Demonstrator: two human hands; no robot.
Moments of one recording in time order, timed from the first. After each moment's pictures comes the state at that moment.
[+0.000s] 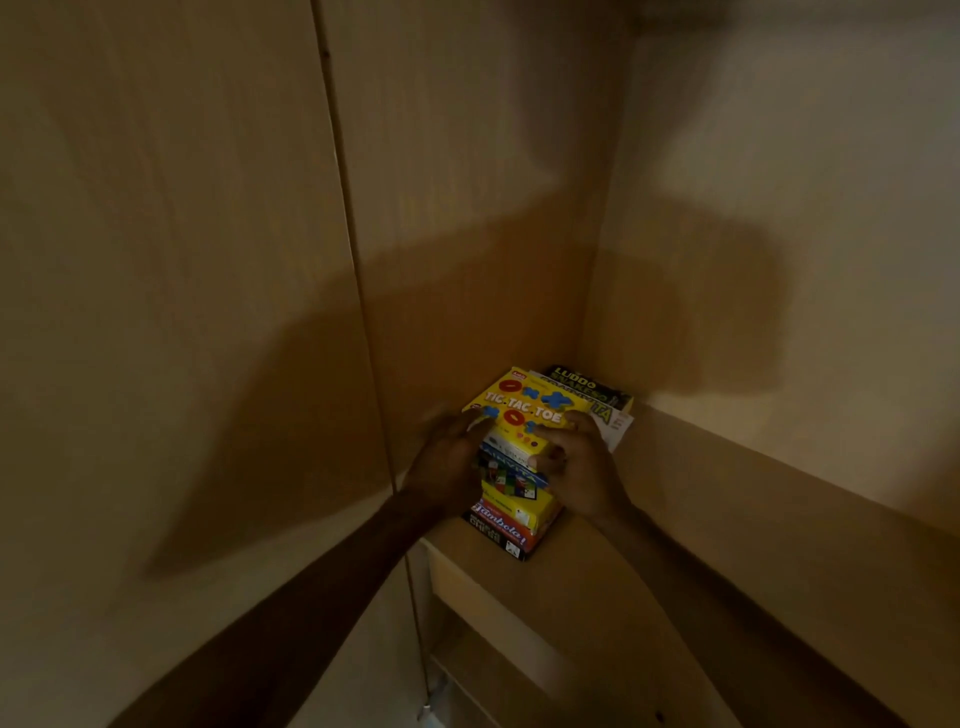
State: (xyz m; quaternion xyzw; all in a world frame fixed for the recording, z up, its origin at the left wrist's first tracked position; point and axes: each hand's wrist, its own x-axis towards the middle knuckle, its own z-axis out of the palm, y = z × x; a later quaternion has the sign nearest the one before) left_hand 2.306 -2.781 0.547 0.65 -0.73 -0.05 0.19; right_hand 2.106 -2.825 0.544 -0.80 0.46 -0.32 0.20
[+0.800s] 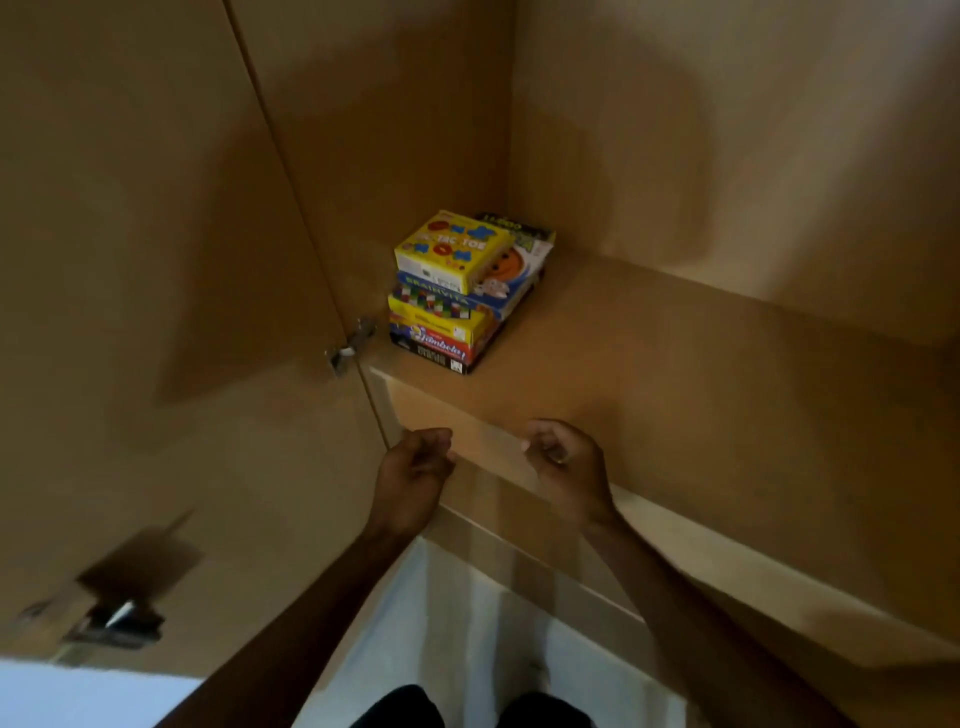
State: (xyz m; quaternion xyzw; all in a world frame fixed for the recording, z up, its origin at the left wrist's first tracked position) left_hand 2.224 -2.553 0.474 0.64 -0.47 -0.37 0.48; right_hand 2.031 -2.585 0.470 -0.58 0.58 -0.43 0.38
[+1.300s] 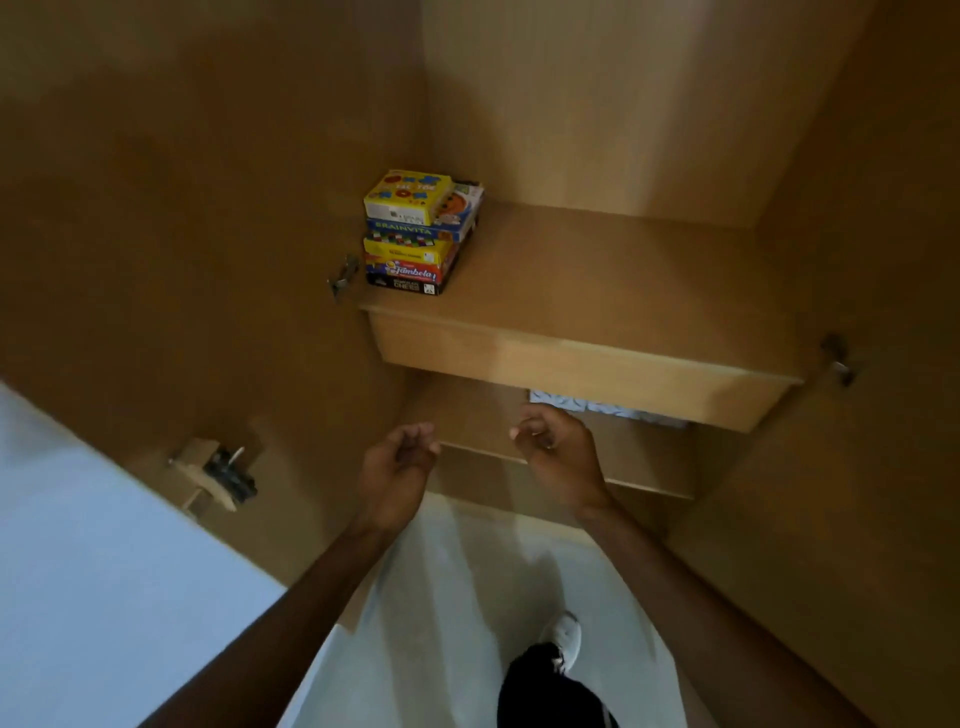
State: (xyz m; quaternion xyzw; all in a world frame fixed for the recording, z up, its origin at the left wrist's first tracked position) left_hand 2.285 -2.333 0.489 0.56 -0.51 -0.46 0.46; right_hand 2.086 -2.326 0.490 -0.53 0.63 -0.46 0.33
